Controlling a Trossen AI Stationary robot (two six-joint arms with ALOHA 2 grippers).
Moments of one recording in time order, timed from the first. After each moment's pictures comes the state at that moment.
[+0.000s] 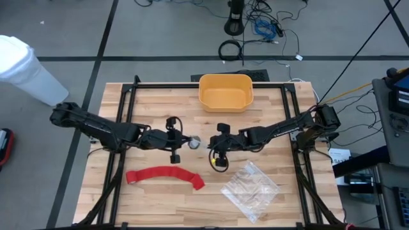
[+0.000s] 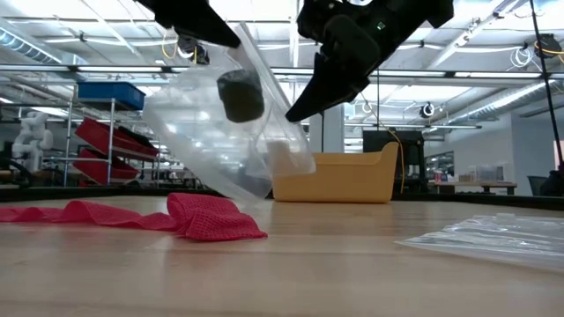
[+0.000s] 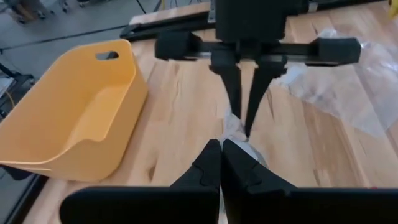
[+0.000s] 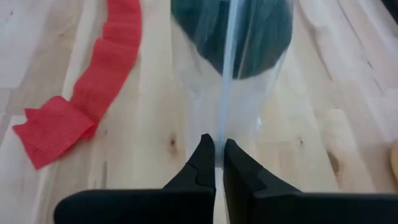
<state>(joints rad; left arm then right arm) -0.25 1.21 0.87 -0.18 -0.42 0.02 0.14 1.68 1.08 -0.18 0.24 0.11</state>
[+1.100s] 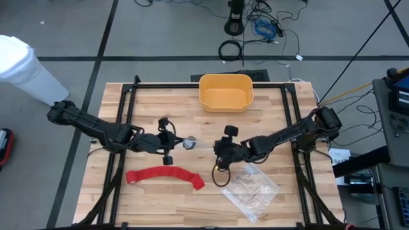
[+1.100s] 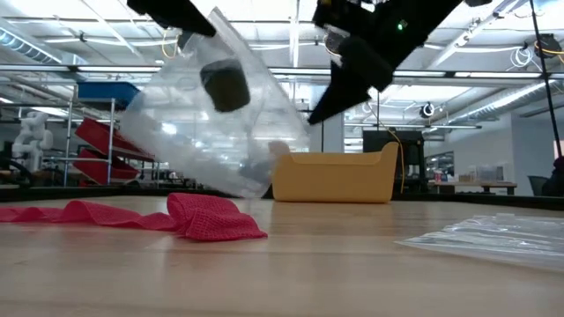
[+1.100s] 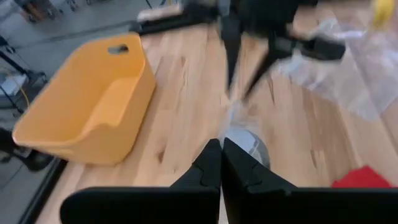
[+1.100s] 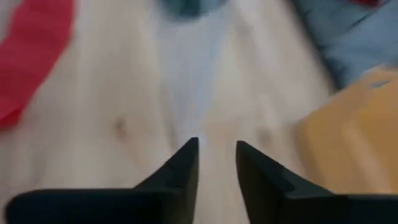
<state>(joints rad) -0.33 1.12 0.87 -0.33 -0.51 -0.03 0.27 1.68 1.07 -0.26 0.60 0.17</state>
